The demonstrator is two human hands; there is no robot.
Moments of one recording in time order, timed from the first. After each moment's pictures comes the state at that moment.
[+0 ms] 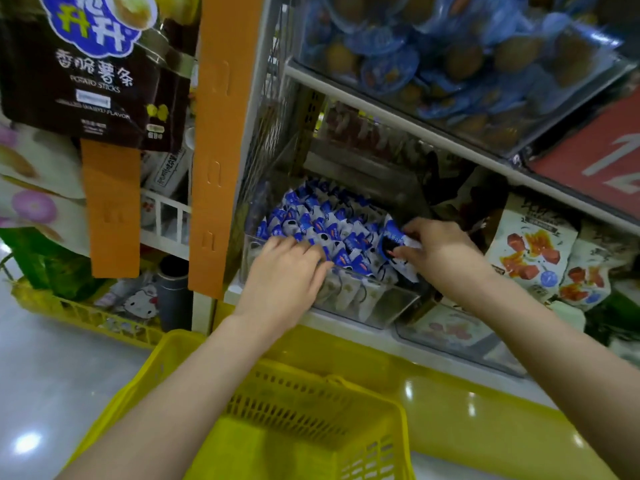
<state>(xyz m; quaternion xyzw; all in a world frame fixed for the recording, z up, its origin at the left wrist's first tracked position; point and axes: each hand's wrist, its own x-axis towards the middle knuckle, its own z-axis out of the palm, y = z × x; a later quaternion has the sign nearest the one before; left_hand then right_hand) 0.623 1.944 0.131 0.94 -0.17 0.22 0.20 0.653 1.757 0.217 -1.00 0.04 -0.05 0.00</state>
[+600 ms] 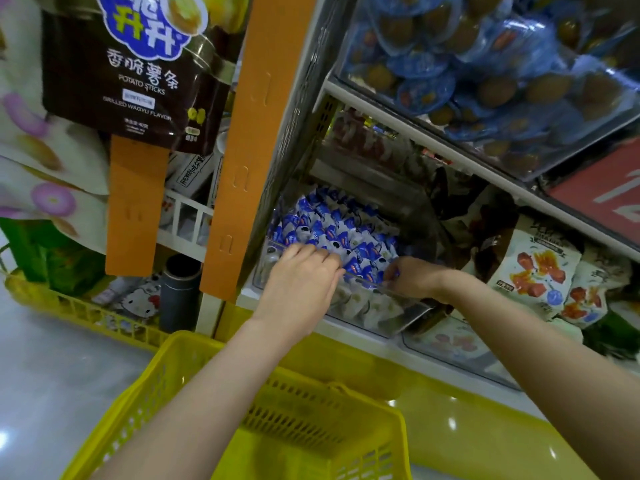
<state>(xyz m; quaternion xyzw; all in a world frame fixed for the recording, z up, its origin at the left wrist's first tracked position) 0.623 1.949 0.127 0.94 -0.19 0.22 0.21 0.682 1.775 0.191 -0.98 0.05 0.21 -0.02</state>
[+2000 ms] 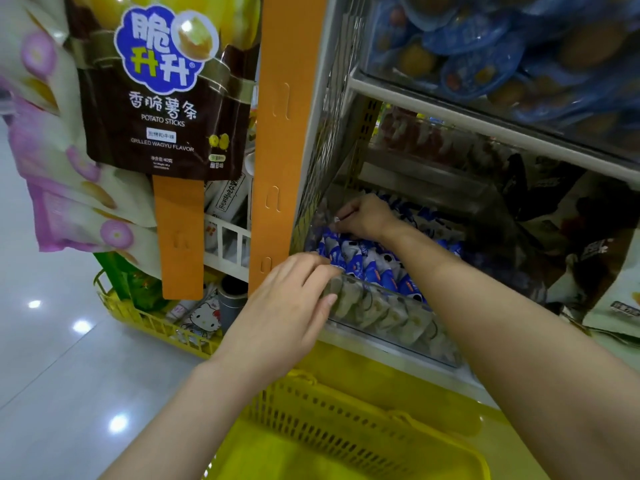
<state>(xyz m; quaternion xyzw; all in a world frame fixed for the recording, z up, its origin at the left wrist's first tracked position) 0.608 2.007 0.123 0.93 -0.19 0.20 0.24 0.790 1.881 0.158 -0.95 -0.09 0.06 0.29</state>
